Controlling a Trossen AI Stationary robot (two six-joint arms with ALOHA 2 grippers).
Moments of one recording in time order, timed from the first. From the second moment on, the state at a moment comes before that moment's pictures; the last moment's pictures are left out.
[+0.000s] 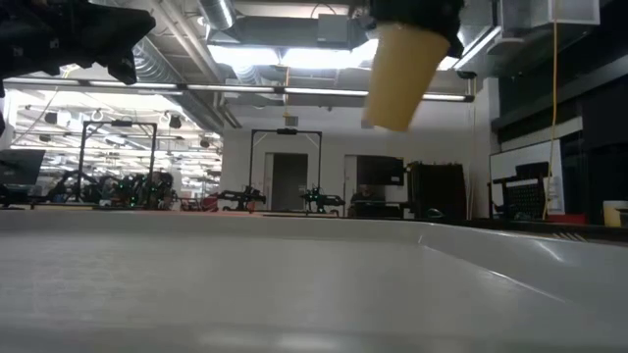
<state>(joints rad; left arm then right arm) -0.05 0.01 0.01 0.33 -0.04 -0.02 0.13 1.65 1.50 -1.10 0.36 0.65</state>
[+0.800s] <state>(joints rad) -0.05 0.01 0.01 0.33 -0.04 -0.02 0.27 1.91 1.53 -1.00 0.19 0.71</state>
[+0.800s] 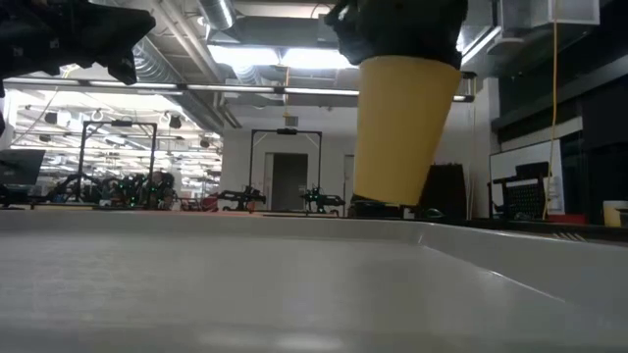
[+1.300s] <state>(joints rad) -0.05 0.01 0.01 0.33 -0.04 -0.02 0.27 1.94 1.53 -0.92 0.19 0.67</state>
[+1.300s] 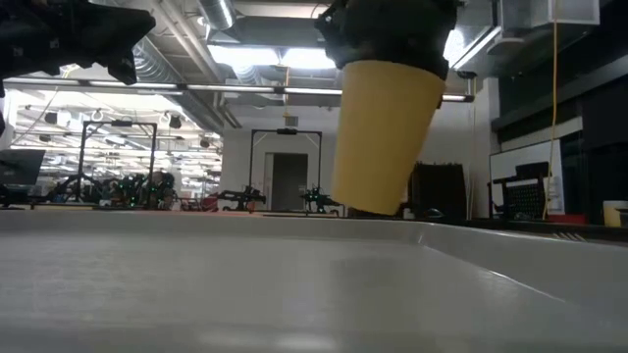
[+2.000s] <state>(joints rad) -0.05 0.01 0.01 0.33 -0.04 -0.02 0.25 1.94 1.46 -0.88 0.19 0.62</state>
